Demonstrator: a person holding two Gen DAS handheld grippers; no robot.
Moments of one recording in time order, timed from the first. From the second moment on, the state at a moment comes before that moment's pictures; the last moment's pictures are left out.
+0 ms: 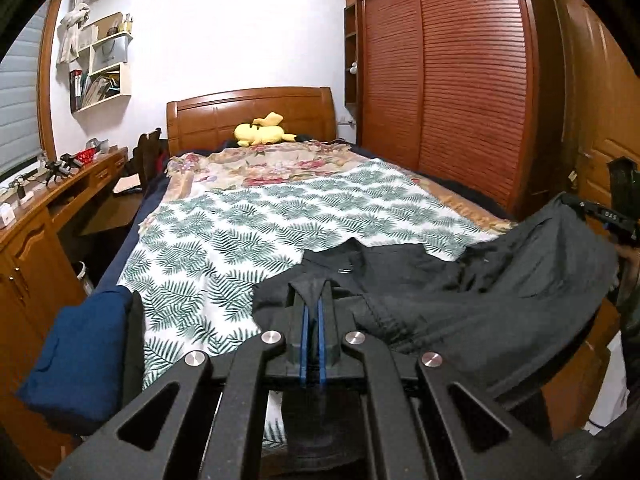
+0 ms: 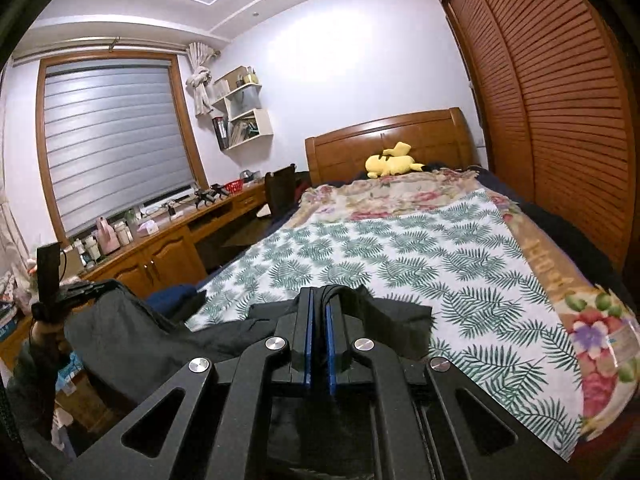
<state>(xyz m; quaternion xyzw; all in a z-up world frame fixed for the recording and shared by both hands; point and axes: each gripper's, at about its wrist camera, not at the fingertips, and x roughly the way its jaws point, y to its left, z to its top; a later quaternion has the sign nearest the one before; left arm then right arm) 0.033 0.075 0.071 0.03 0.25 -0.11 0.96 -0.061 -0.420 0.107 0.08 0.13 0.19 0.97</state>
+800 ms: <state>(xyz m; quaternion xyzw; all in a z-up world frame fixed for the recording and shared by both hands) 0.244 0.092 -0.008 -0.02 0.33 -0.06 0.94 0.191 -0.399 0.055 0.10 0.22 0.14 0.96</state>
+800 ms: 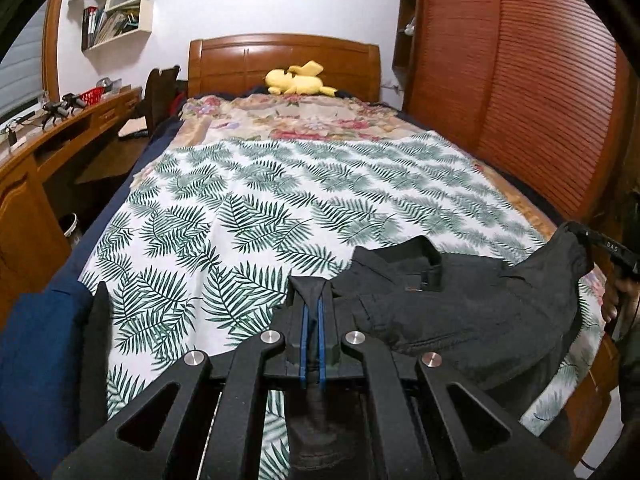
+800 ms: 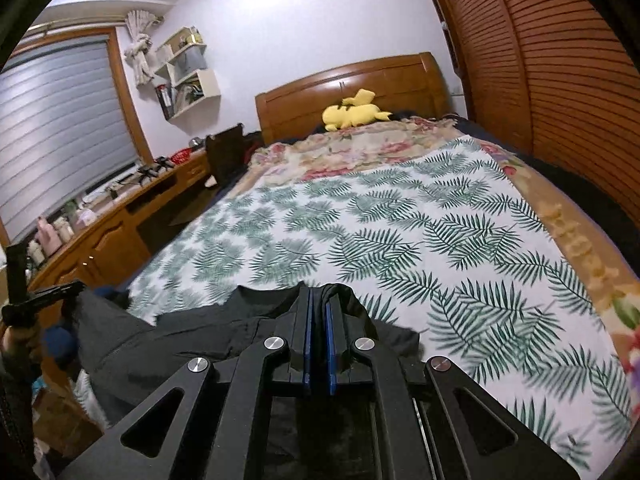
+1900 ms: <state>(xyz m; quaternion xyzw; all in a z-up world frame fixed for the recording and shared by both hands) 0.222 0.074 -0.104 -0.02 0.41 -0.10 0.91 0.218 -0.245 0.040 -0.03 0.31 0.18 0.93</state>
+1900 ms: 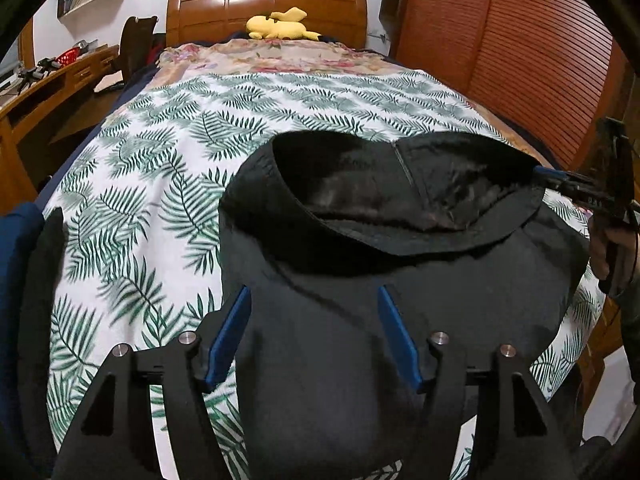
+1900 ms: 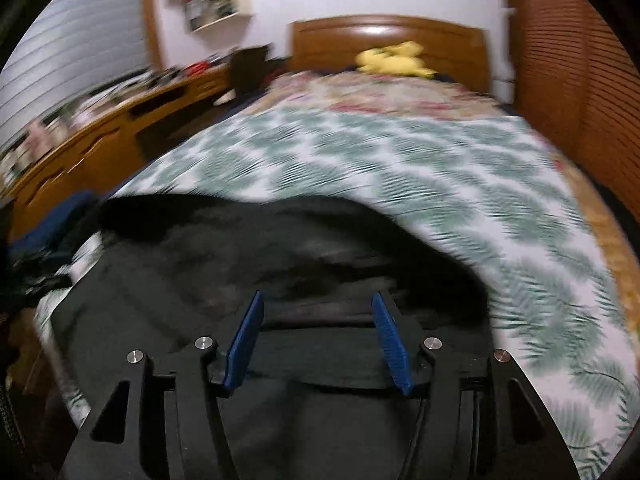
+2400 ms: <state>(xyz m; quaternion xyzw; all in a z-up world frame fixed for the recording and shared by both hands) 0.194 0.096 -0.108 -0.01 0.40 -0.08 0.91 0.240 -0.122 0.004 -0.12 0.40 0.26 0.87</state>
